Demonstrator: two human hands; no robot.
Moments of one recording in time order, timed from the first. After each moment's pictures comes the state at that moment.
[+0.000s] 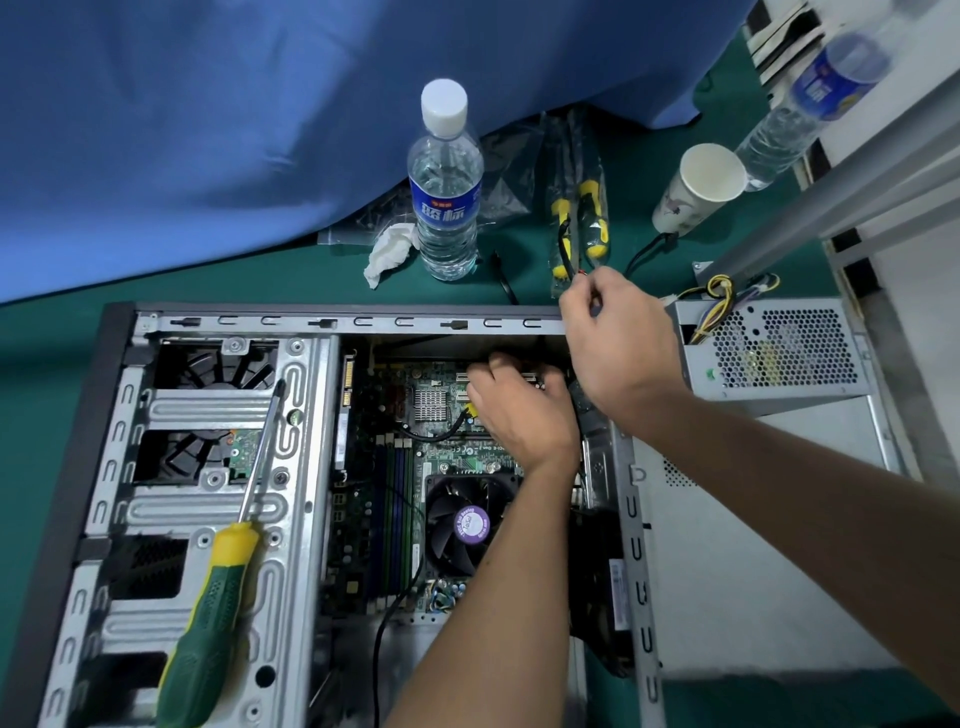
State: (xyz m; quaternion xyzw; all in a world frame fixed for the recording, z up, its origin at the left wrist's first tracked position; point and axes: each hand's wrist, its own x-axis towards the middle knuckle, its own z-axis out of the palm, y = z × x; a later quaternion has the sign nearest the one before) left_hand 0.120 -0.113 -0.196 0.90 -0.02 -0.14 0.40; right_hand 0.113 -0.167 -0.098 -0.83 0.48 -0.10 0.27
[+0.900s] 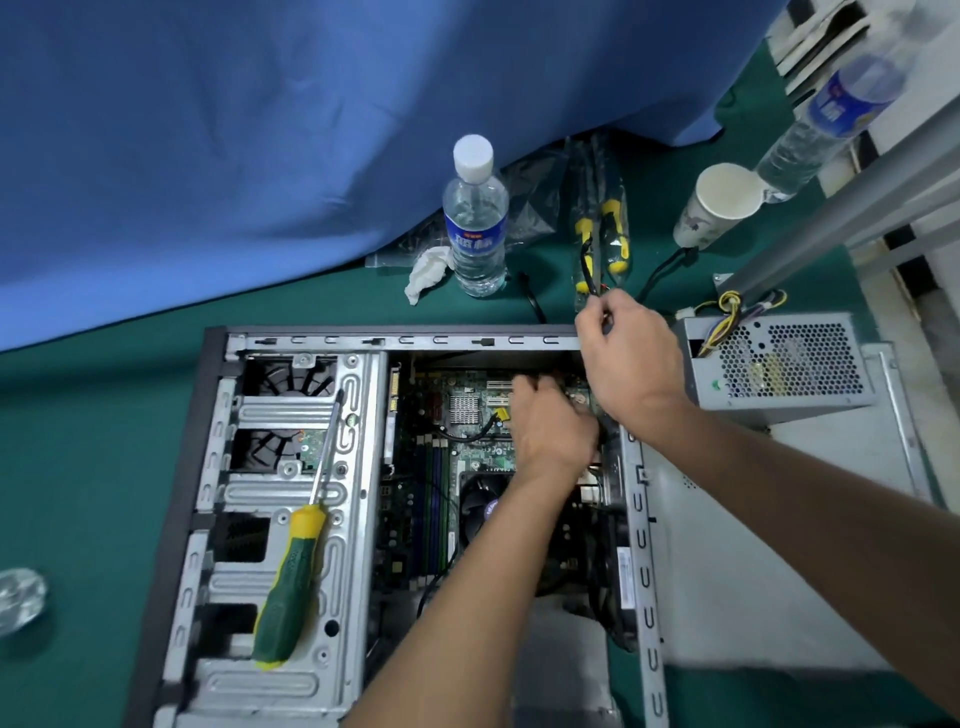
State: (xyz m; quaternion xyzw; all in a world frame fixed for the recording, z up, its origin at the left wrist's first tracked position) left_hand 0.135 -0.087 -0.136 0.87 -0.19 -0.38 0.25; right_hand 0.111 -0.170 -0.103 -0.83 0.49 -0.10 0.26
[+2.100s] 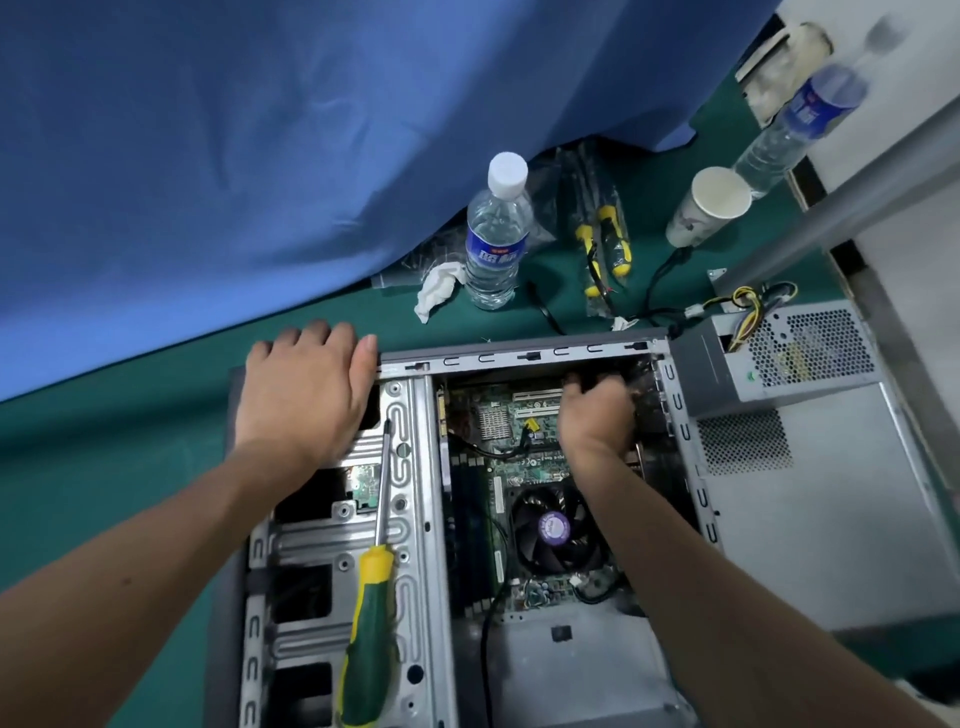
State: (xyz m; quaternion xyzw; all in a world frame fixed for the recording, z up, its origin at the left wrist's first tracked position) left_hand 0.355 0.053 -0.090 0.88 -0.47 -0.07 0.00; right_hand 0.157 -0.097 -0.159 -0.56 0.76 -0.08 0.33
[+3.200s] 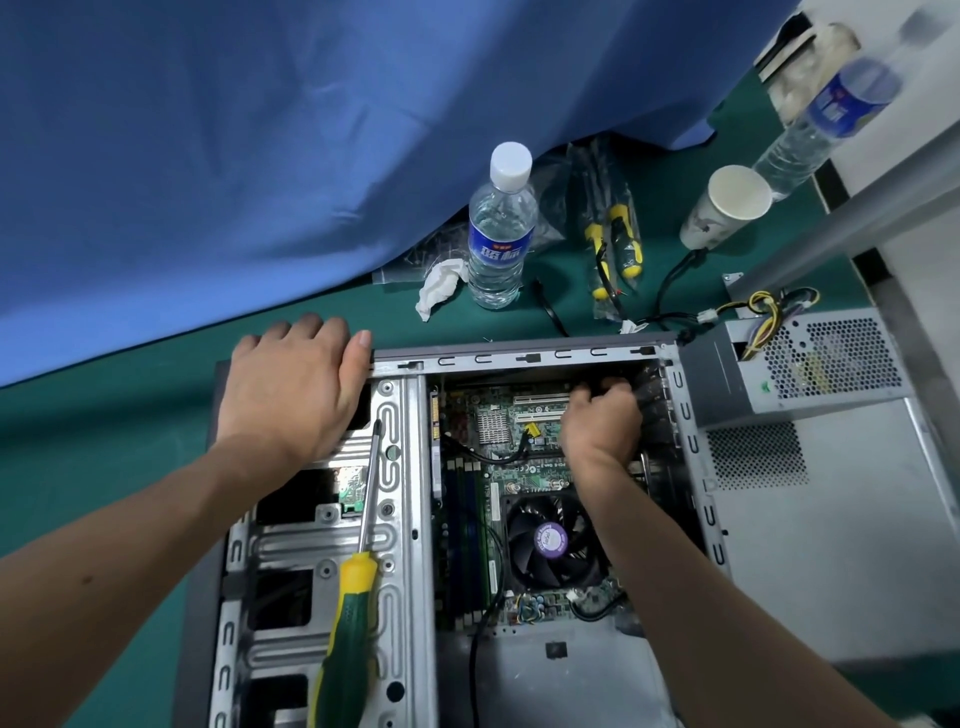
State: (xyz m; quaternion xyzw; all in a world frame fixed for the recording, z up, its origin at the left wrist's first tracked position) left_hand 0.352 0.050 -0.091 0.89 -0.46 -0.07 -0.01; right_hand 0.151 -0.102 -0.174 -0.55 0.74 -0.14 0.36
